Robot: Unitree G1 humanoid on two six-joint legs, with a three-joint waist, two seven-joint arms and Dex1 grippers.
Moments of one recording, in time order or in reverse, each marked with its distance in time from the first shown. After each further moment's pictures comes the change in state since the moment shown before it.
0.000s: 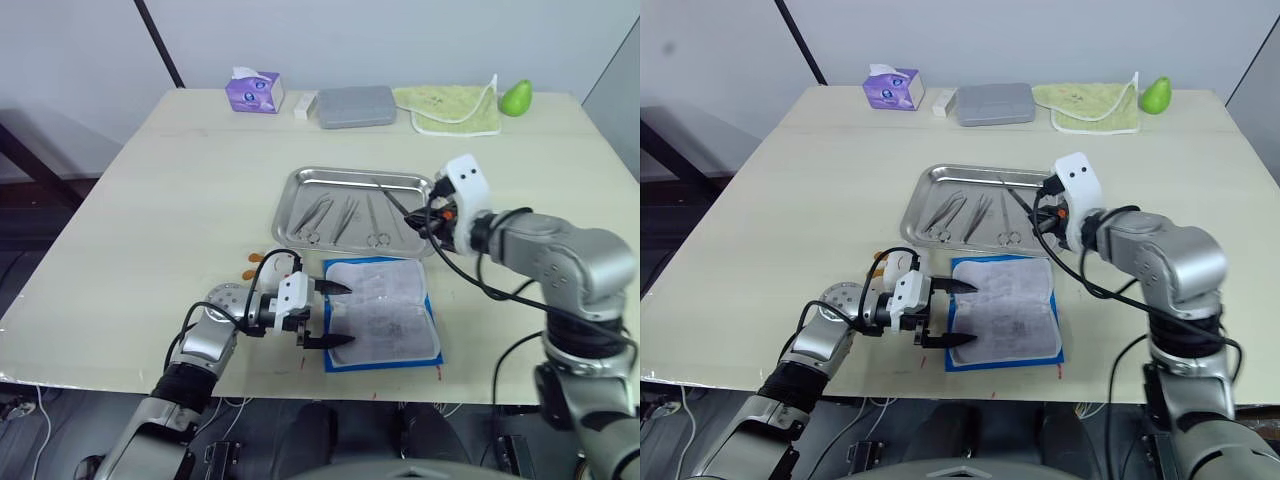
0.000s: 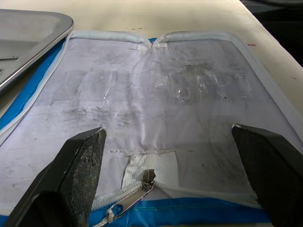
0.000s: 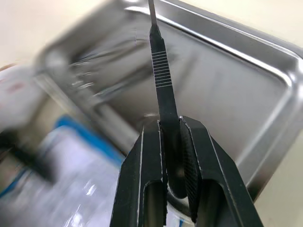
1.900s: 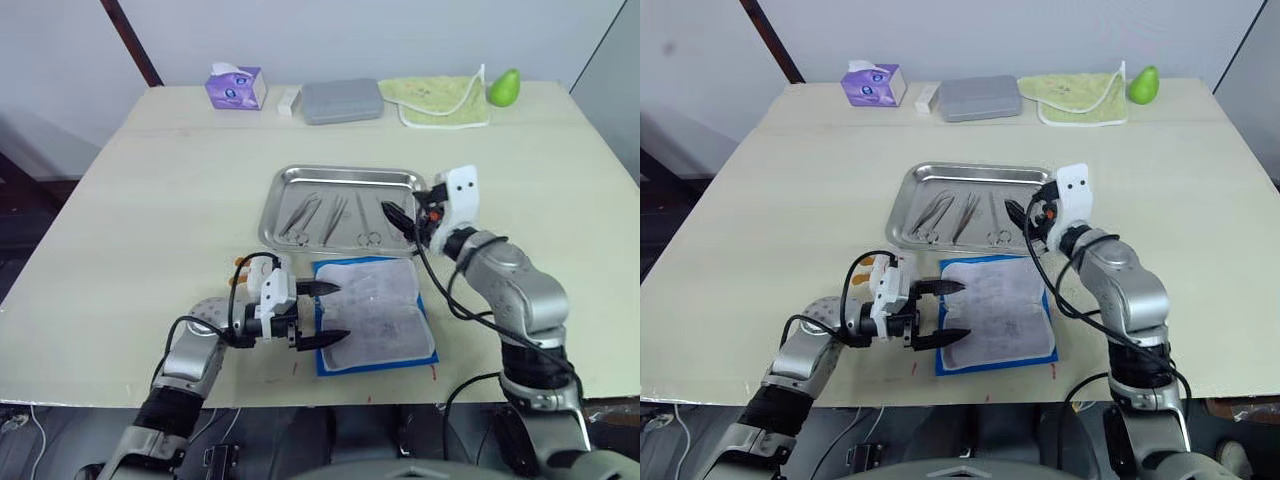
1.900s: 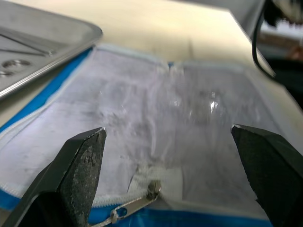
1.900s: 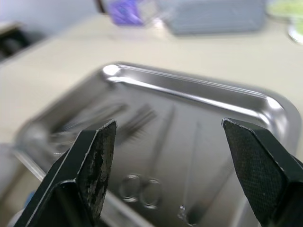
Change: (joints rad) left arm 0.155 0.022 0.136 -0.240 -0.205 0.250 0.068; right arm 0.300 0.036 0.020 -0.042 0.001 -0.680 0.215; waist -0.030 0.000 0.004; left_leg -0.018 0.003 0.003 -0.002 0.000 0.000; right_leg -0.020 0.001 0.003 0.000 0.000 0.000
